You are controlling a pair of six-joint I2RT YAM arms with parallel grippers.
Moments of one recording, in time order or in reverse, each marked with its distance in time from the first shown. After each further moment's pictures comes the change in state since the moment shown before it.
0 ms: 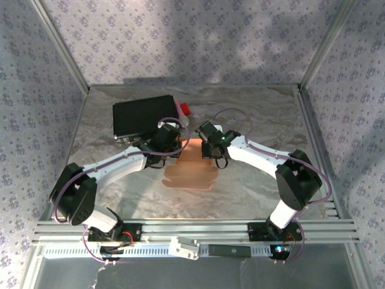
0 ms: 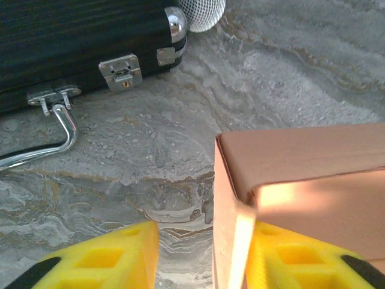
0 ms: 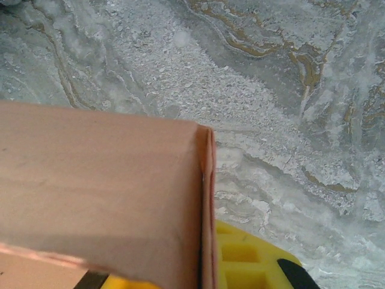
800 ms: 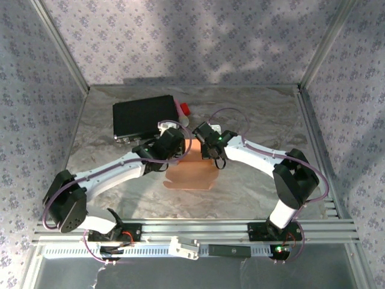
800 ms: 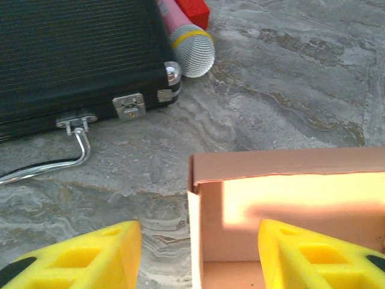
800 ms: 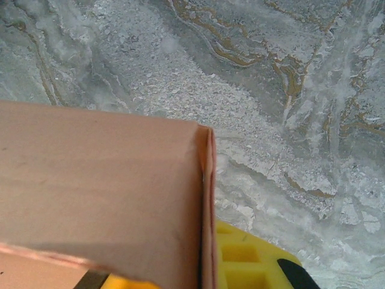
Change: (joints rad) left arm -0.104 -0.095 0.008 -0.018 -0.180 -0.097; right arm 0.026 0.024 0.024 -0.032 0.084 -0.019
